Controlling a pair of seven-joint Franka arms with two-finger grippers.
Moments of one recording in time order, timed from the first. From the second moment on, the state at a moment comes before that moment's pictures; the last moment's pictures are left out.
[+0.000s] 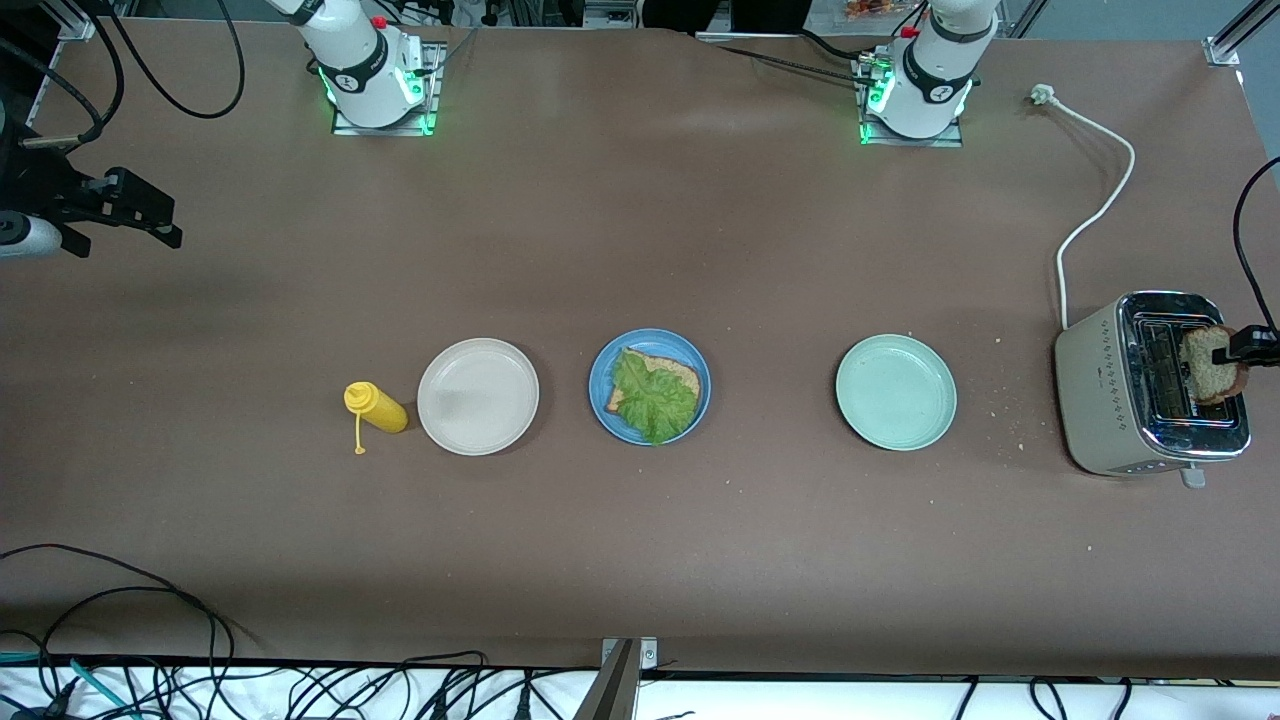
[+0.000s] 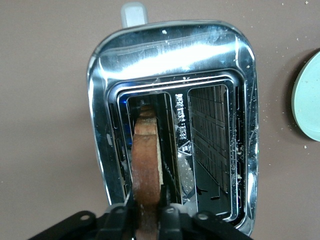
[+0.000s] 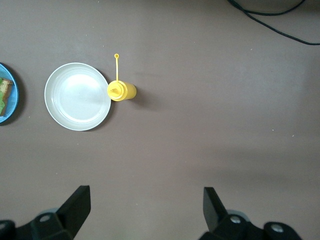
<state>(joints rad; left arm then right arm) 0.62 0.52 -0.16 -1.45 0.02 1.78 0.63 0.05 0.01 -0.03 -1.57 0.01 1.60 -0.10</state>
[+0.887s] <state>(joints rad) 0.64 0.48 -0.16 -1.36 0.02 1.74 0.63 0.05 0.01 -0.04 -1.57 0.01 1.59 -0.10</state>
